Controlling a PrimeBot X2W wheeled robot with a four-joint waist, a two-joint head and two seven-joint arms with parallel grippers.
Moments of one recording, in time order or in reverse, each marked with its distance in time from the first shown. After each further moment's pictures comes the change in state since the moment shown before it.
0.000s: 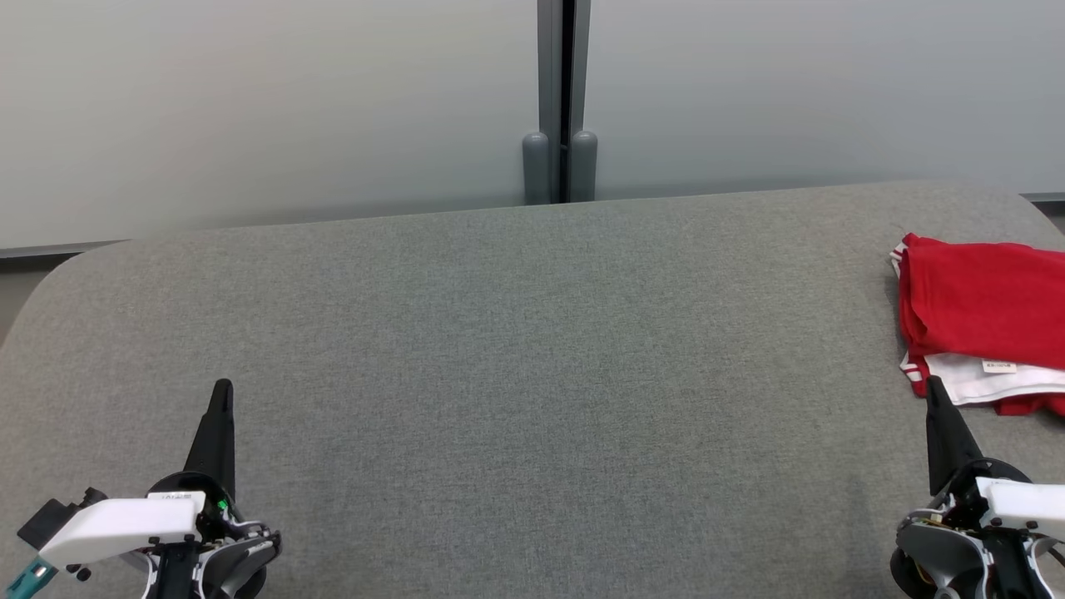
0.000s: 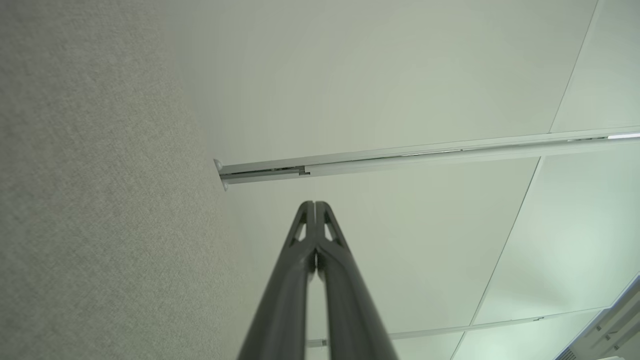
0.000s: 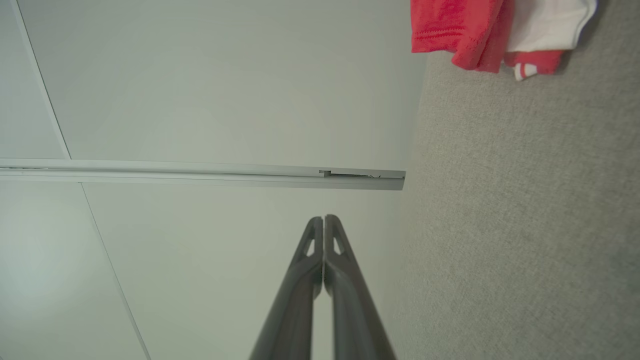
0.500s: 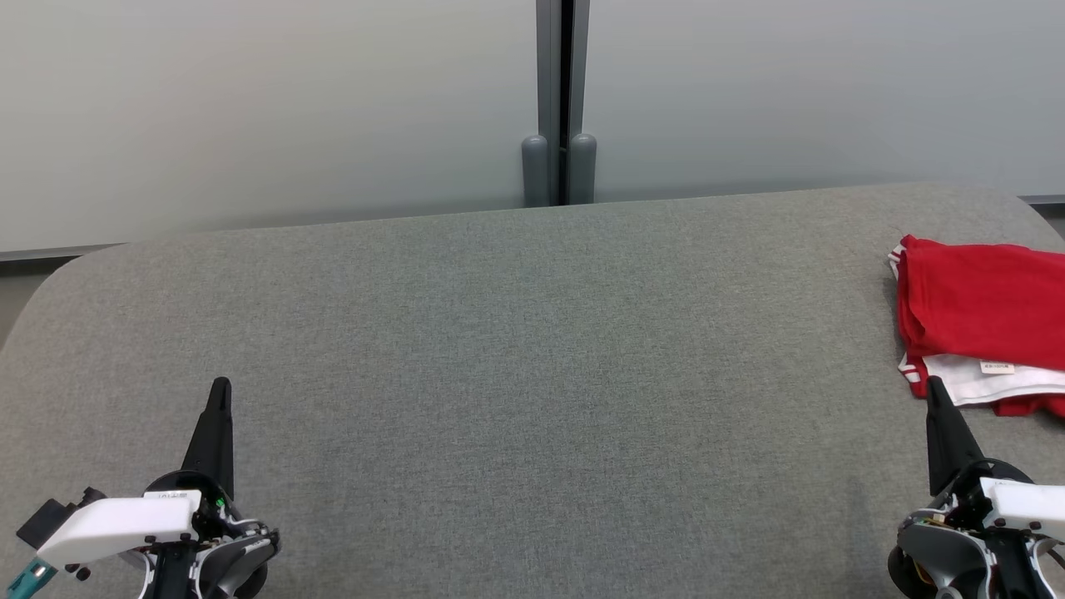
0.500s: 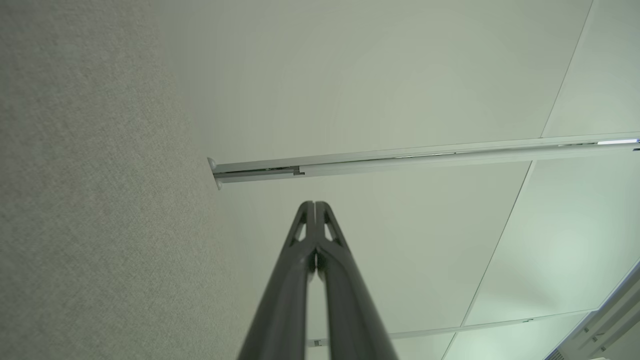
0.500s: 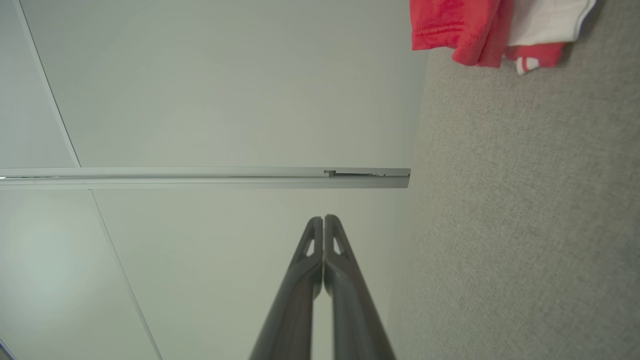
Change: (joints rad) left arm -0.003 0.000 0.005 0.000 -0.029 0.000 0.009; right arm 0.000 0.002 -0.006 0.002 0.031 0.000 0.012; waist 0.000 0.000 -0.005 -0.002
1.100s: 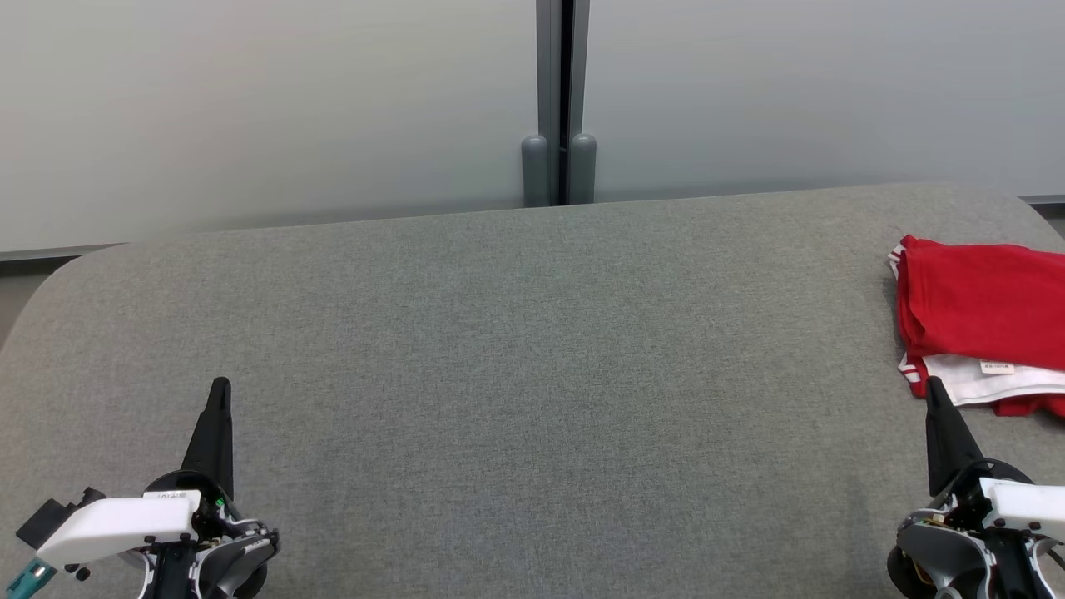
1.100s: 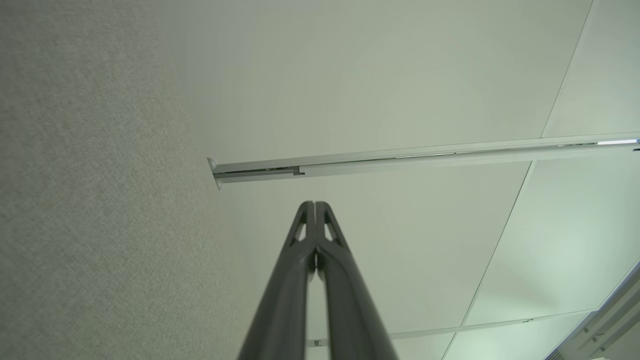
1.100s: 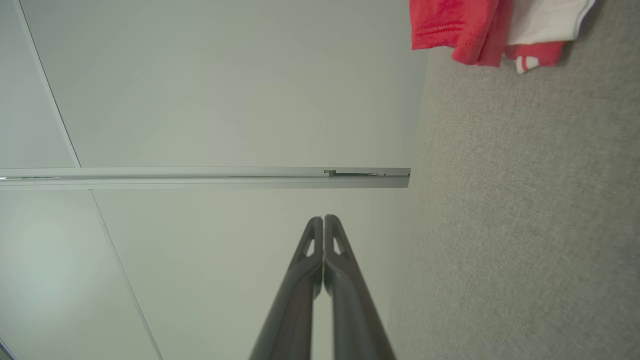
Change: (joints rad) left arm 0.000 0.000 0.002 0.000 0.000 0.000 0.002; right arm 0.000 0.004 -0.005 0.000 -0.003 0.000 0.004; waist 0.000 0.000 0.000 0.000
